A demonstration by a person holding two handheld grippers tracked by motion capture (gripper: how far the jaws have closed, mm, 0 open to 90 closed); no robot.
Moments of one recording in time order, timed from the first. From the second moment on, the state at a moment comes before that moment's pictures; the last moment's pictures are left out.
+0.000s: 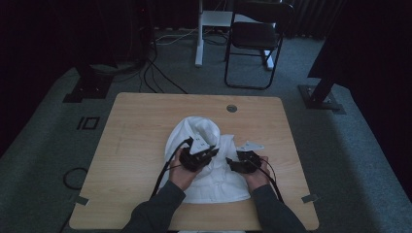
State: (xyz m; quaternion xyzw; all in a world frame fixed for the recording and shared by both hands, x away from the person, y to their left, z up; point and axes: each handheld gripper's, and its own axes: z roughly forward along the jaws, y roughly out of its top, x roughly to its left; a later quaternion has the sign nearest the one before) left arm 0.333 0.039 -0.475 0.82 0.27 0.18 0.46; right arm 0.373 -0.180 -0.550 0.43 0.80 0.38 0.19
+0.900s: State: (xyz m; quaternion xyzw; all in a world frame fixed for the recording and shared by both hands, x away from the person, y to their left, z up) left arm 0.334 0.019 -0.534 0.84 0.31 0.08 0.44; right arm 0.374 -0.182 -0.496 0.40 0.78 0.44 0.18
